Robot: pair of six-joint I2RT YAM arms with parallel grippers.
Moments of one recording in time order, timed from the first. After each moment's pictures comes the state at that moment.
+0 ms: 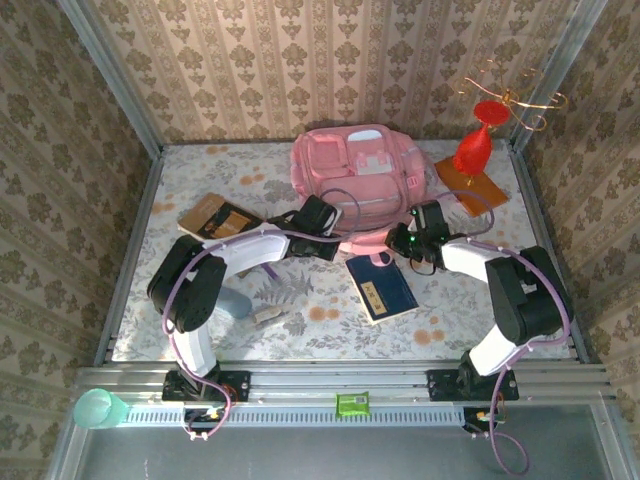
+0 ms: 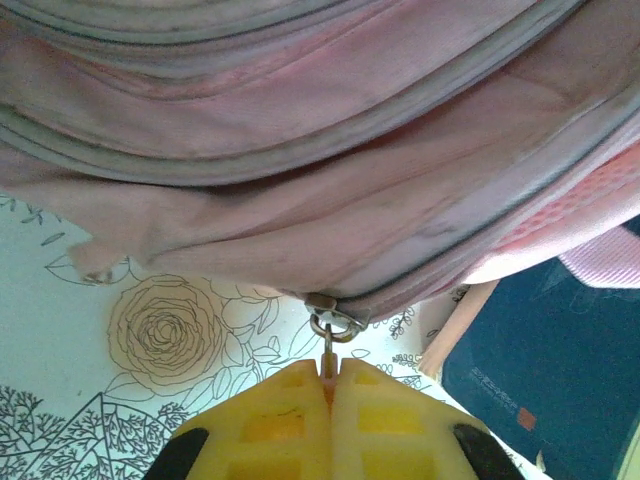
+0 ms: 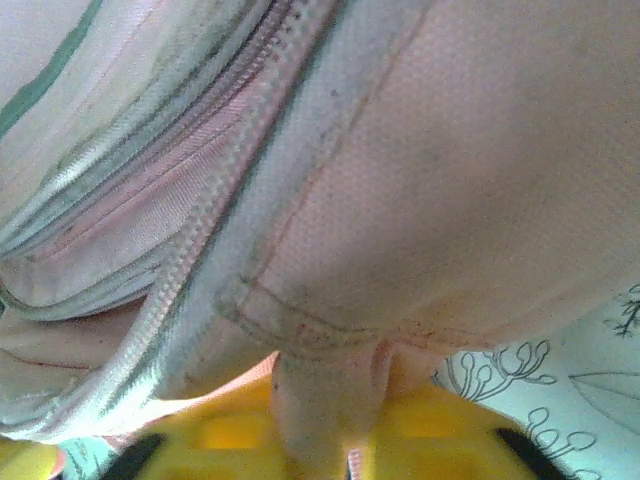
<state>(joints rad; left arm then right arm) -0.77 1.81 1.18 -0.34 0.05 -0.26 0.23 1.61 0.76 0.01 -0.26 0.75</state>
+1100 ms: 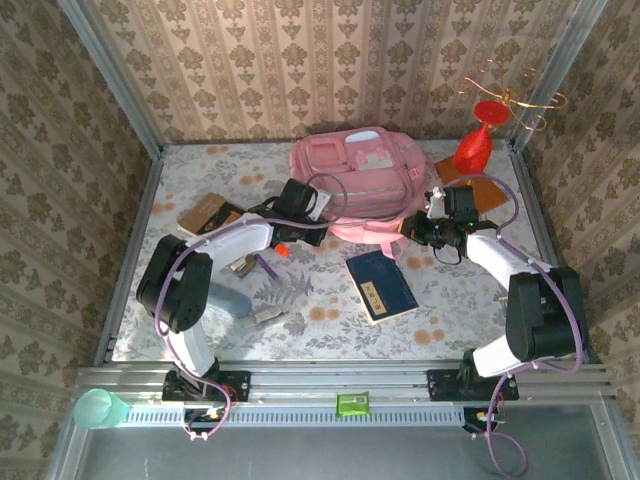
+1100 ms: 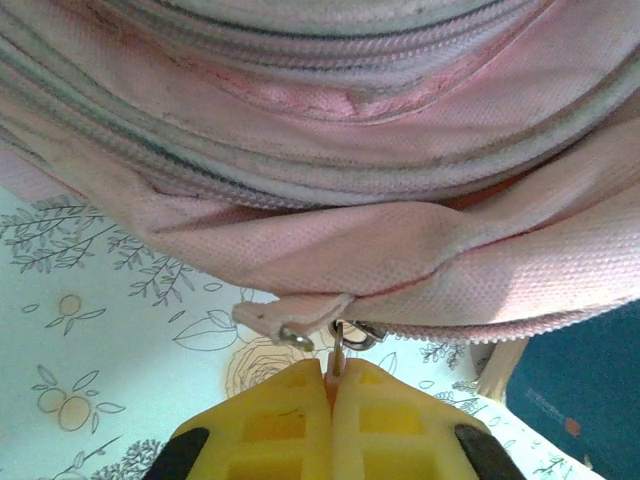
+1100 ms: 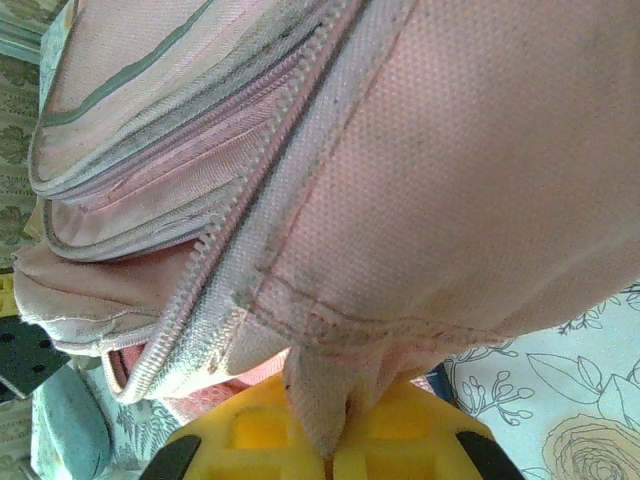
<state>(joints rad) -0.63 1.77 1.19 -0.32 0.17 -0.09 0.06 1.49 0.86 -0.23 -0.51 0.49</state>
